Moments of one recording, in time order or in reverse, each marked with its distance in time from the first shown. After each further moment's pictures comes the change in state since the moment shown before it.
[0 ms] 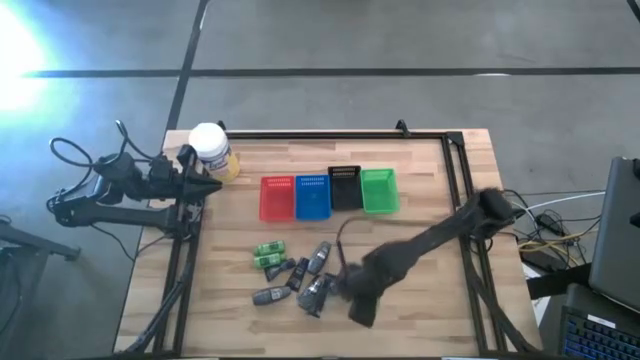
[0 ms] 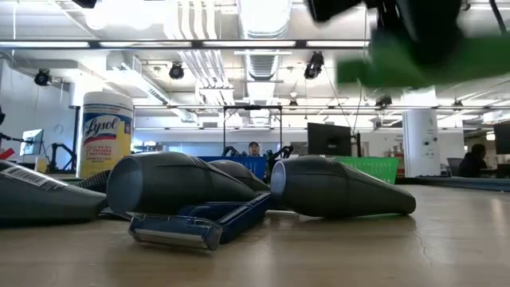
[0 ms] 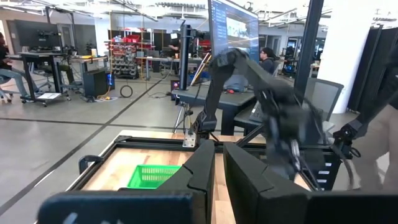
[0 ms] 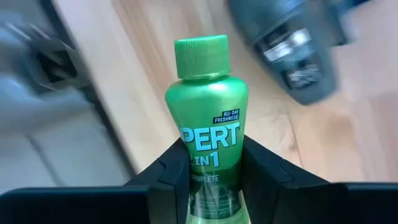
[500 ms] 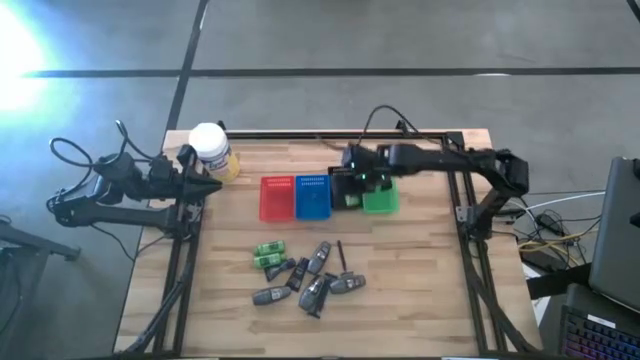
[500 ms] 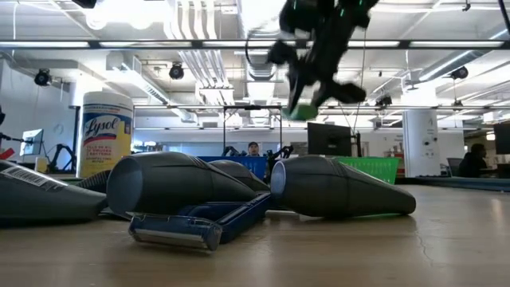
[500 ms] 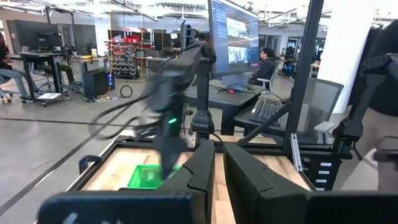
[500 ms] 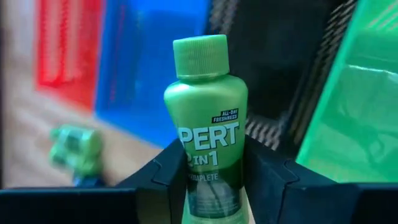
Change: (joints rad) left arm 0.000 0.000 0.000 0.000 0.000 0.000; right arm -0.678 -0.200 -0.198 0.166 0.137 0.180
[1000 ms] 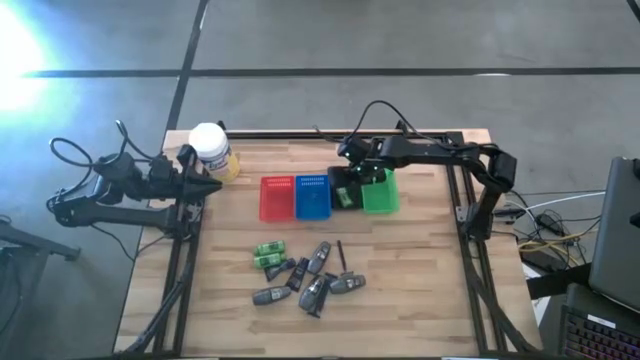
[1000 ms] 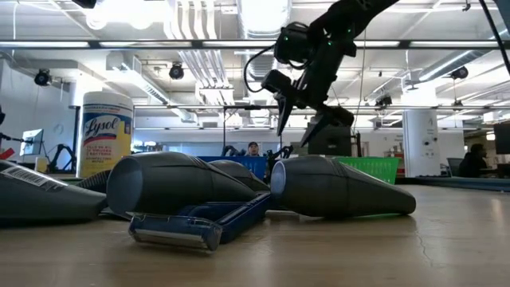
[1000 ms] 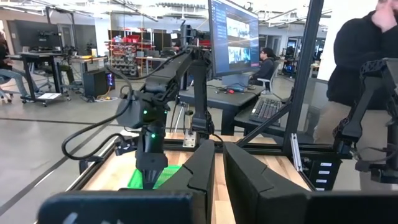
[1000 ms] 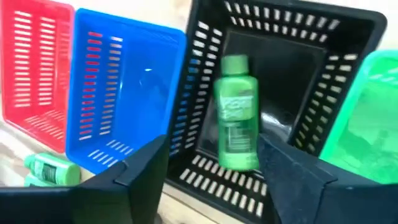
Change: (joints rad) left arm 0.000 0.000 0.000 0.000 0.000 0.000; right arm -0.090 0.094 -0.007 0.094 -0.034 -0.105
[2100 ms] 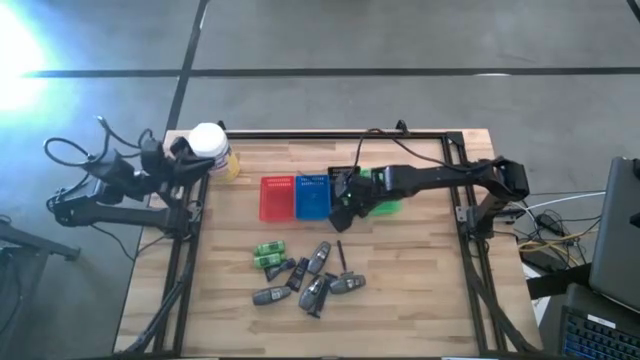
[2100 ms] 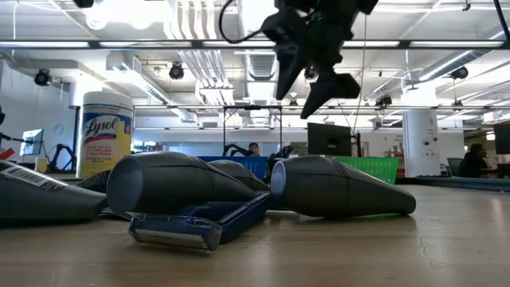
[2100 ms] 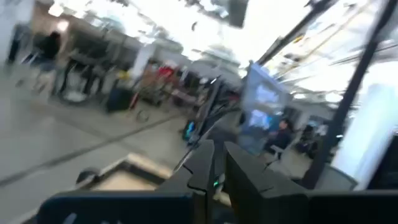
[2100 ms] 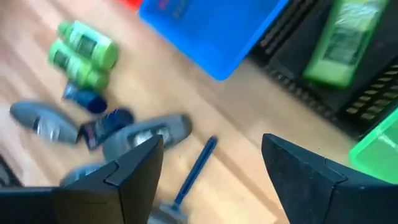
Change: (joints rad) left arm 0.000 0.010 0.000 0.172 -0.203 -0.284; right arm 0.309 -0.086 0.018 -0.081 0.047 -0.118
